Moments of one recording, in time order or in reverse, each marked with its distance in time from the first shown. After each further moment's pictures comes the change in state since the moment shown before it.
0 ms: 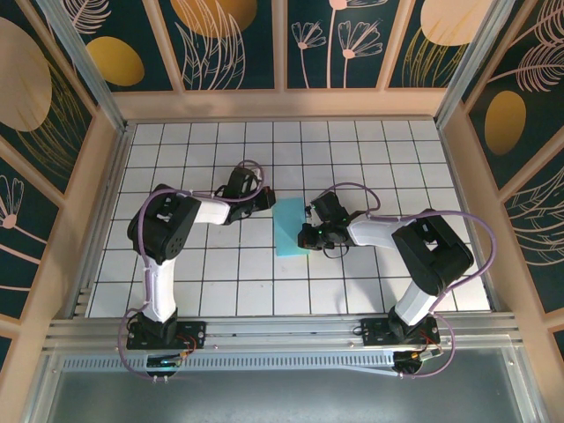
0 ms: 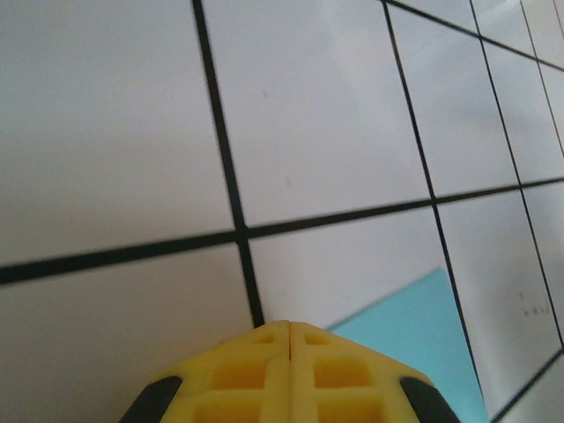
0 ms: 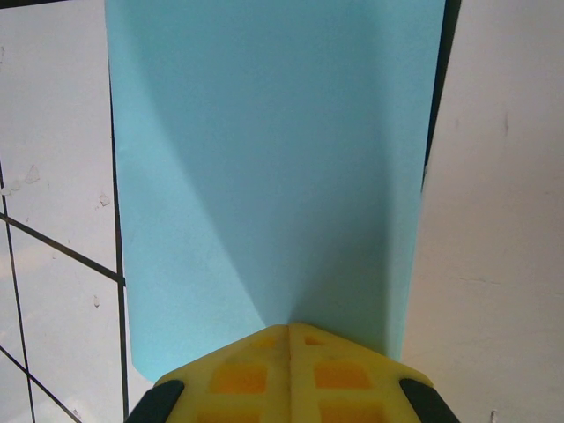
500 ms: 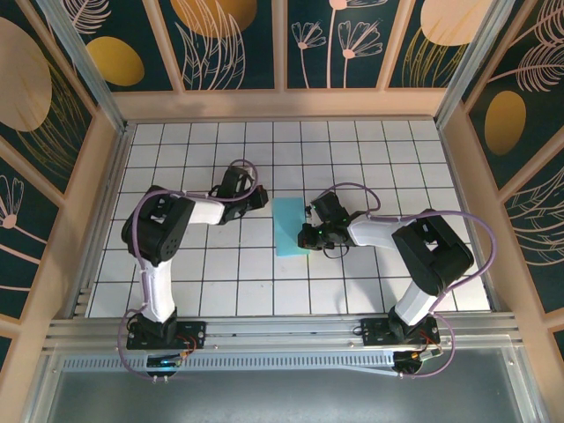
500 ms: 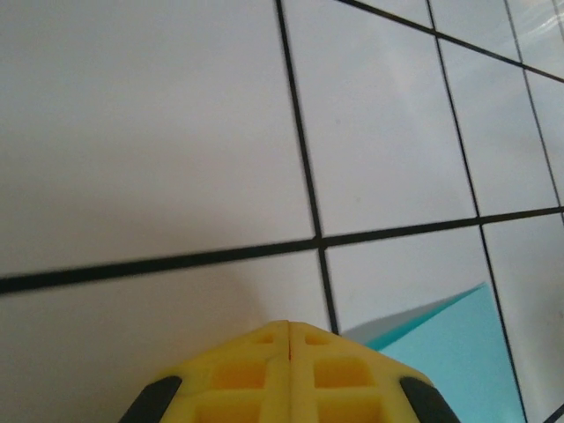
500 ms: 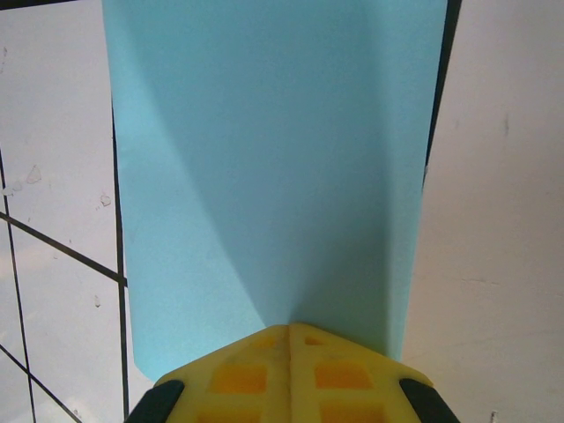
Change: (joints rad) left arm 0.028 -0.069 -0.066 -0.023 -0.043 0.016; right arm 0.000 -0.002 -0.006 0.011 -0.003 0.002
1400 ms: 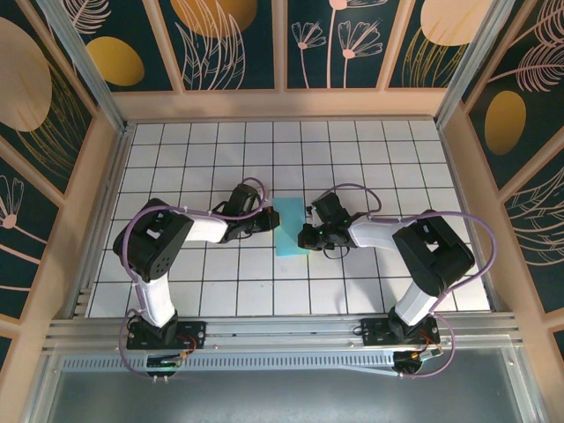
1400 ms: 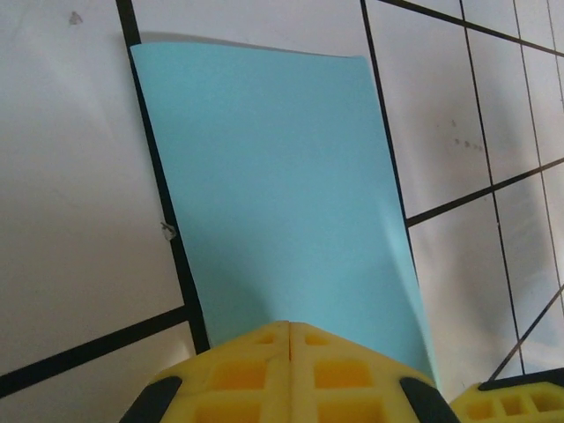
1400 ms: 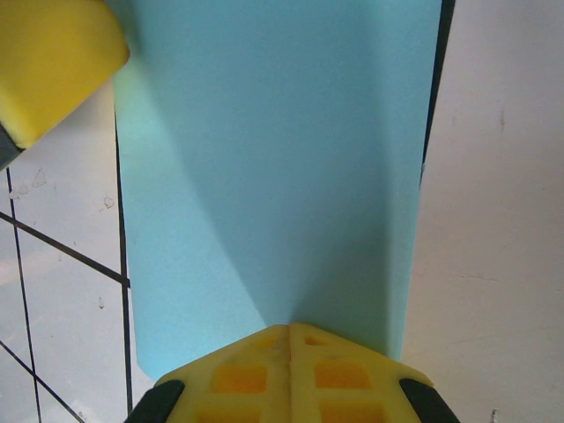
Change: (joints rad) left arm -0.138 -0.104 -0.140 -0.007 0.109 -0.091; right arm 0.000 -0.009 -0.014 0.025 -0.002 0.019
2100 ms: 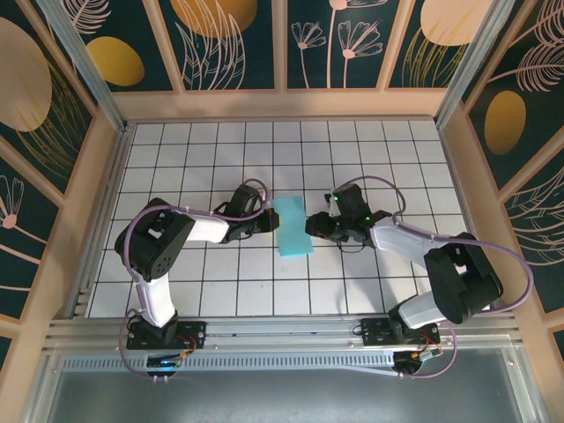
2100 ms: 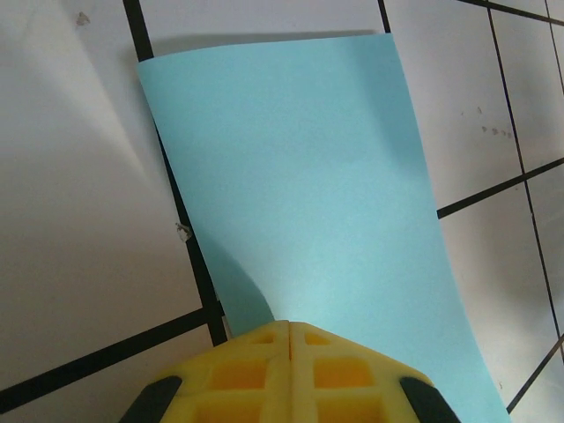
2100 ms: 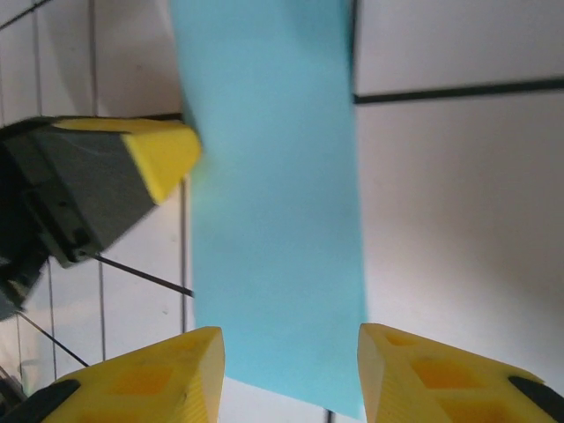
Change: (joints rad) left arm -0.011 0.008 0.006 -0.022 -0.037 0.068; right arm -0.126 -0.226 -0.057 -0.065 -0.020 0.014
